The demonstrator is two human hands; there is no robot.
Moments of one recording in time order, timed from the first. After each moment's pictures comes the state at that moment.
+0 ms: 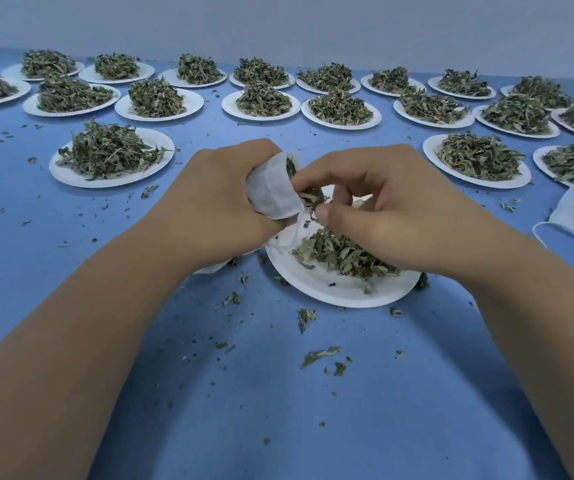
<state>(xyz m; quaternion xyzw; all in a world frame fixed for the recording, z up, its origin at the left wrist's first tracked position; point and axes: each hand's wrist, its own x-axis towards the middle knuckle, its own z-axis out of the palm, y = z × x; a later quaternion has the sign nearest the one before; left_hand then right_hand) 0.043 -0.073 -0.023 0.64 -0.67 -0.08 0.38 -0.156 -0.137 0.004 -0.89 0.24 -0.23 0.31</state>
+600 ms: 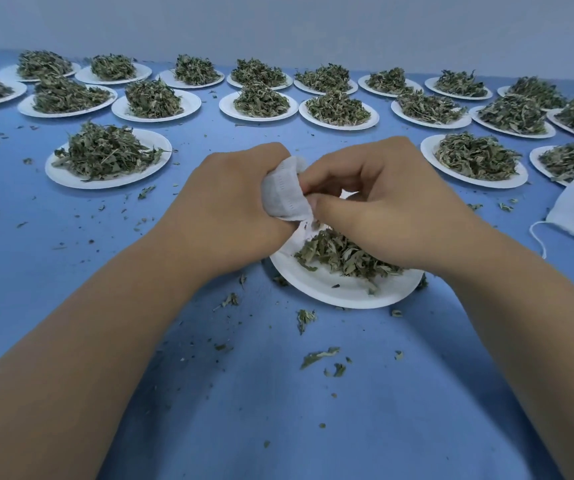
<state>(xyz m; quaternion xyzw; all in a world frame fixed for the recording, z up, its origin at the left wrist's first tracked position) 0.030 -0.076 -0.026 0.67 -0.66 -0.05 0.35 -0.145 -0.134 0.002 -0.86 0.26 -0.29 0.34</state>
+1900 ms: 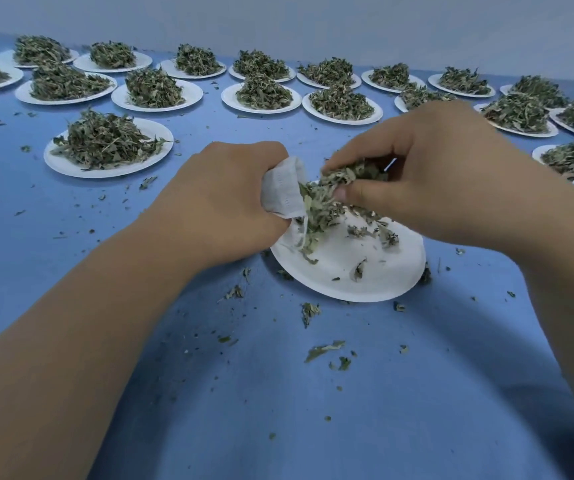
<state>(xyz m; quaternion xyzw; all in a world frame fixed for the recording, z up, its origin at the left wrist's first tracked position) 0.043 -0.073 -0.024 0.68 -0.67 -0.02 0.28 -0.165 -0.140 0.032 -0.91 0.31 -0.21 0.15</state>
